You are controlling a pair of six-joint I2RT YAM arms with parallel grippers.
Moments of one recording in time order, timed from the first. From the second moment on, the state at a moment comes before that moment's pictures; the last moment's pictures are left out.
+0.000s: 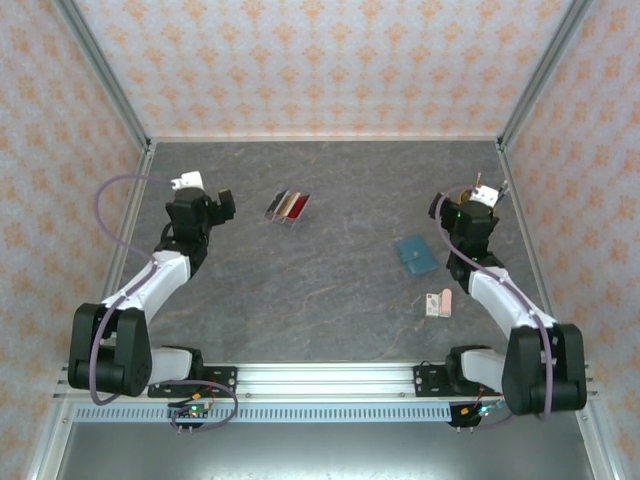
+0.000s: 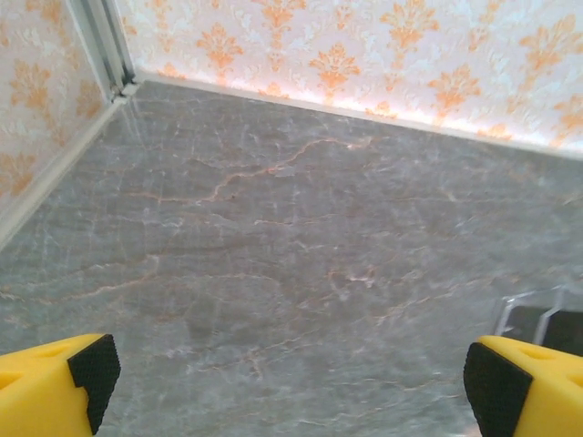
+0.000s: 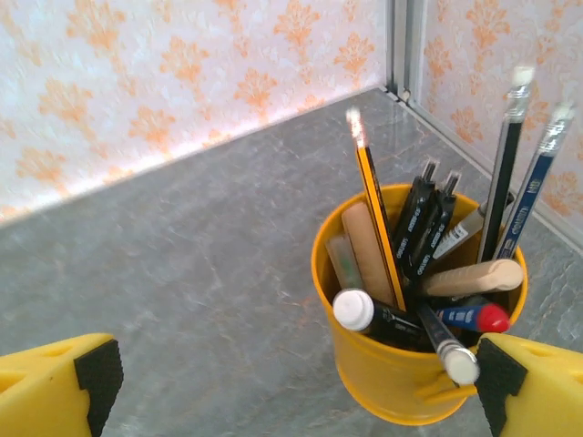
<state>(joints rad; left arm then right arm) -0.05 1.29 0.75 0.07 -0.27 -0.25 0.05 1.15 0.61 0.17 0.29 0.35</state>
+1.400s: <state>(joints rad) -0.22 1.96 1.22 -0.17 0.49 -0.59 0.24 1.49 0.92 -0.57 0.11 0.77</state>
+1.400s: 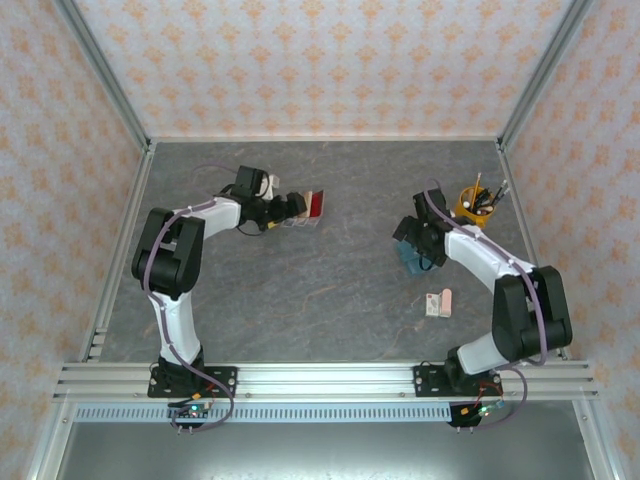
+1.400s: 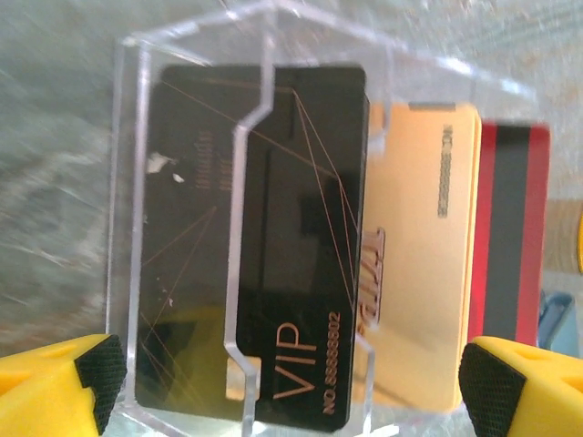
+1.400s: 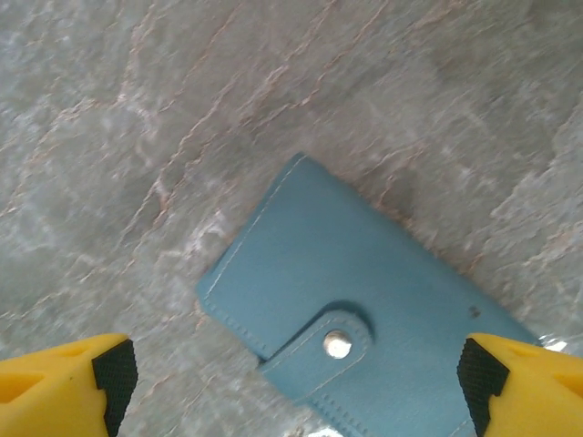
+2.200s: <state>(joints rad) -0.26 1.64 1.06 -0.21 0.34 -0.61 0.49 1.76 1.08 -0.60 0.01 0.56</state>
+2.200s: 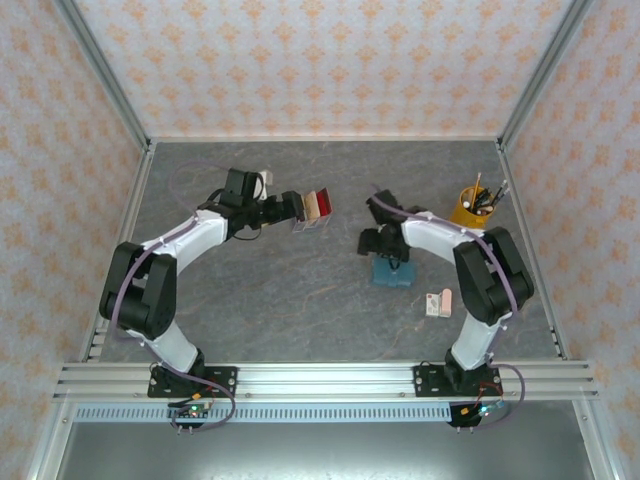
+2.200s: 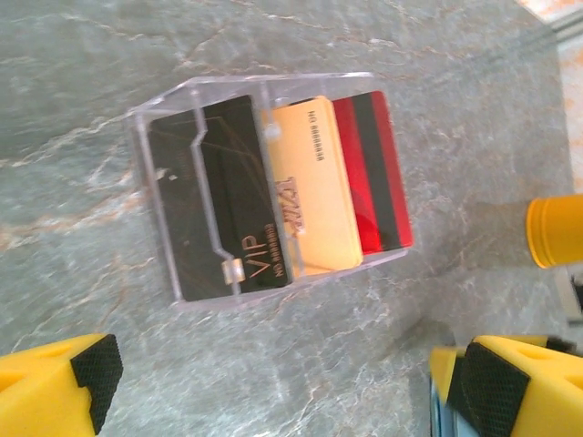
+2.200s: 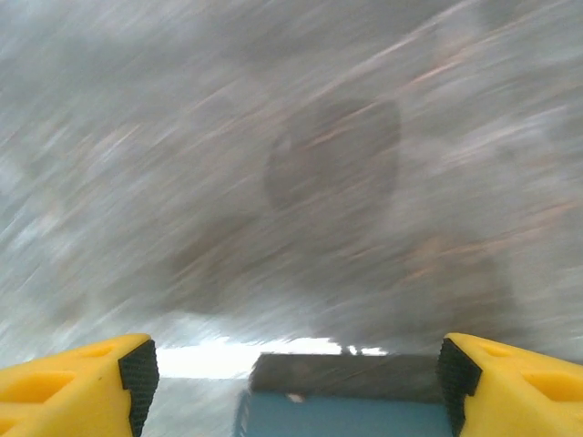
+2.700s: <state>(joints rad) -0.26 1.46 0.90 -0.28 0.24 -0.65 0.63 1.47 1.00 -0.70 0.16 0.79</state>
